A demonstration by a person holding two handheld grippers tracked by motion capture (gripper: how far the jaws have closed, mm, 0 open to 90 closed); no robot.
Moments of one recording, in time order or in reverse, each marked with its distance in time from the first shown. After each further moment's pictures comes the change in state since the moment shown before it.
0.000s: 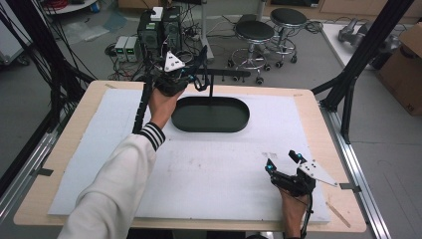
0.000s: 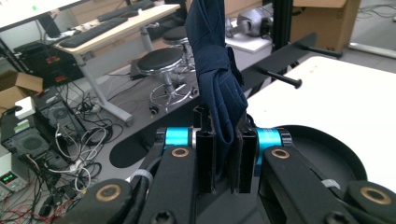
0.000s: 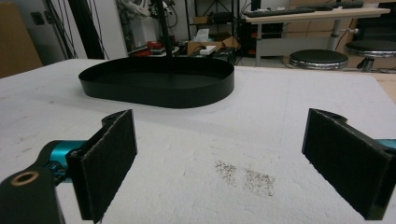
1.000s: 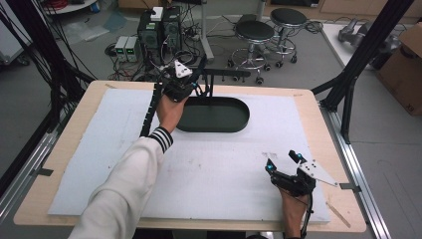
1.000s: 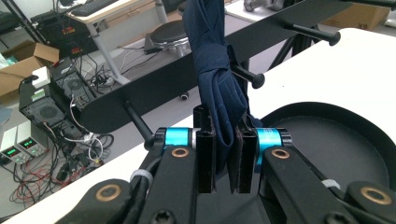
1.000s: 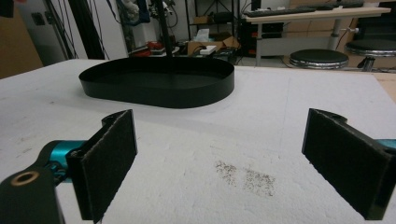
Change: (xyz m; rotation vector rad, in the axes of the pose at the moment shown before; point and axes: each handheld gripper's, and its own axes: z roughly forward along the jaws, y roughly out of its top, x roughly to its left) left arm -0.016 -0.020 0.022 0.107 0.061 -0.022; right arm -0.001 0.000 0.000 -0.001 0.000 0.000
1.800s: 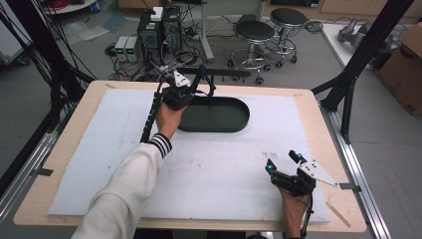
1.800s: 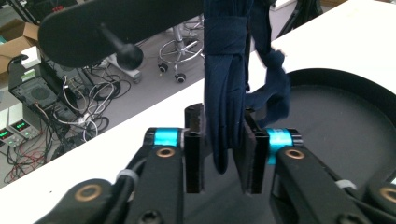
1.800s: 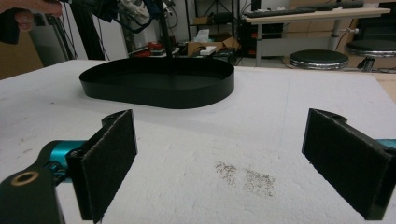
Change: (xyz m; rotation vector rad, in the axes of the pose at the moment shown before) left arm 0.000 -0.032 0.009 0.059 -0.019 -0.005; right arm 0.000 0.000 0.000 0.000 0.001 0.001
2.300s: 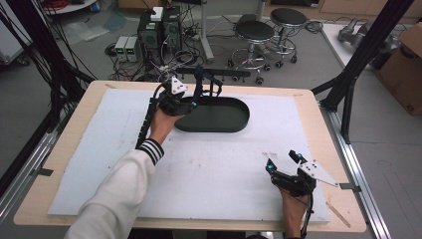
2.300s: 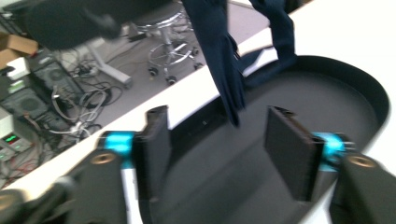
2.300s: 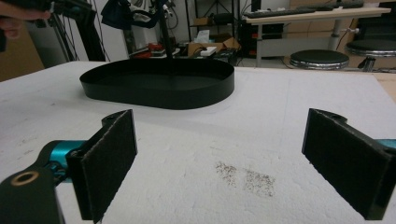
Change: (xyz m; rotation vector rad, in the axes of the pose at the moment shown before) left arm -0.003 -0.017 -0.020 -0.002 -0.082 0.063; right arm -0.001 0.000 -0.001 -0.005 0.003 0.010
